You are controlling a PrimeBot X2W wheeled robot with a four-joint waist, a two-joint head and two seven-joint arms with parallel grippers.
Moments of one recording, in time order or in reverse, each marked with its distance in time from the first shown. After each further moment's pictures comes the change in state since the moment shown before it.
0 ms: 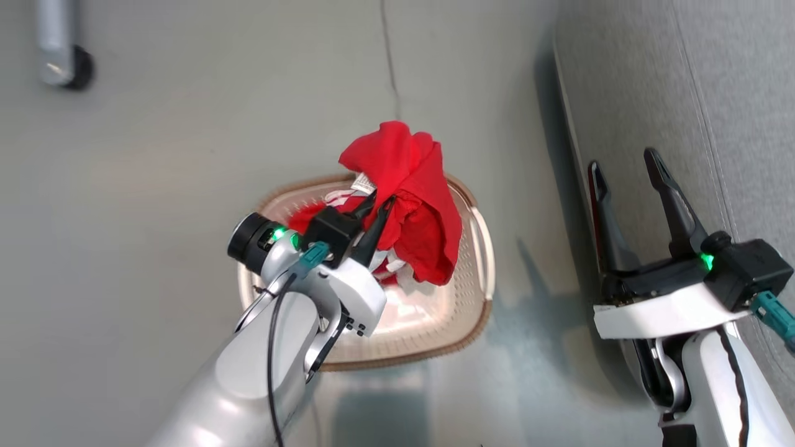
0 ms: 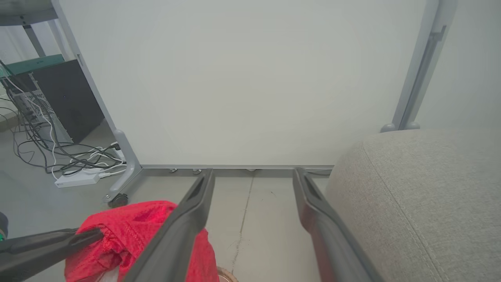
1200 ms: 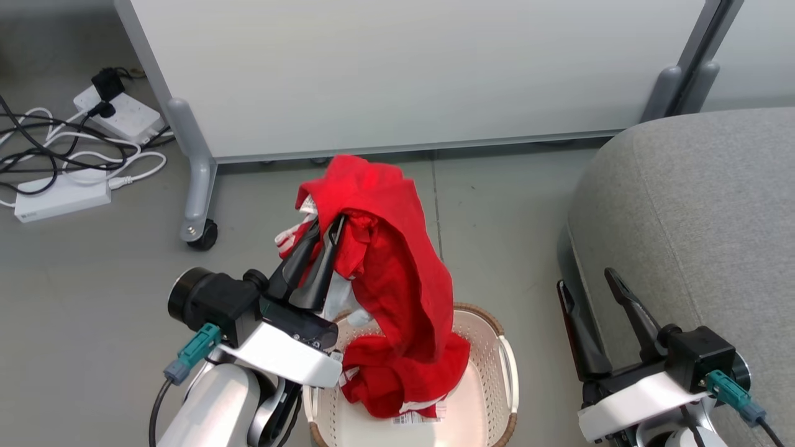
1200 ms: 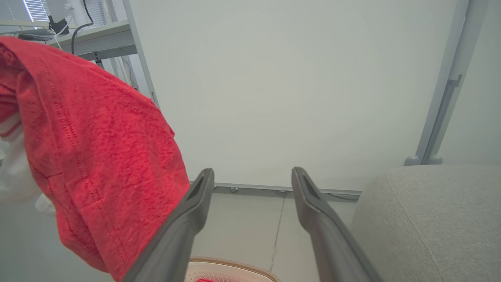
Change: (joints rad) left arm 0.396 0.077 0.342 -0.596 0.022 -0.099 0.000; right arm 0.238 -0.001 0.046 -0.002 0.013 0.000 0.084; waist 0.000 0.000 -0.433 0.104
